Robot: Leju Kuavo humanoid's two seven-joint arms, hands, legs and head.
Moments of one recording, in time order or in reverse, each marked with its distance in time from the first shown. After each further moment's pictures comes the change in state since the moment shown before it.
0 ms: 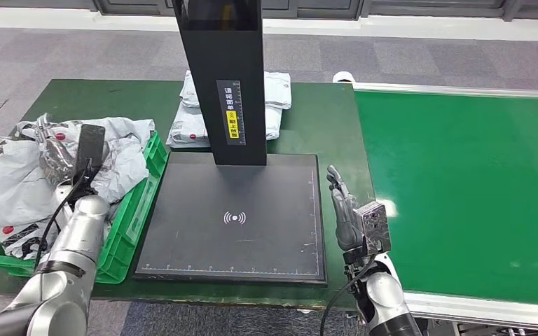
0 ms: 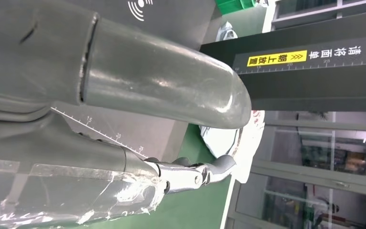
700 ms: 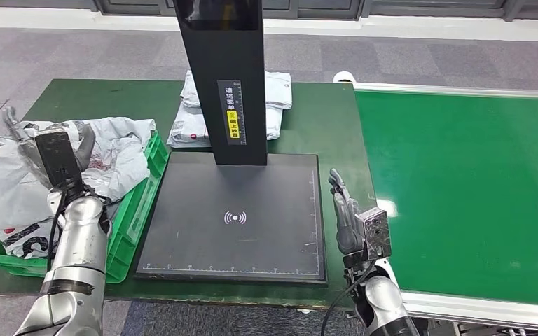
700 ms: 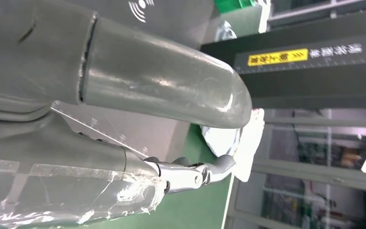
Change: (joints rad) left arm 0.116 -0.087 -0.043 -0.334 0.339 -0.127 -0.170; right arm 0.007 -0.007 0.016 0.021 -0.026 -0.051 -0.052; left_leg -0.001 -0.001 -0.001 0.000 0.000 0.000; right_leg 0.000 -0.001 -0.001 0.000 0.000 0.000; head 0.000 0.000
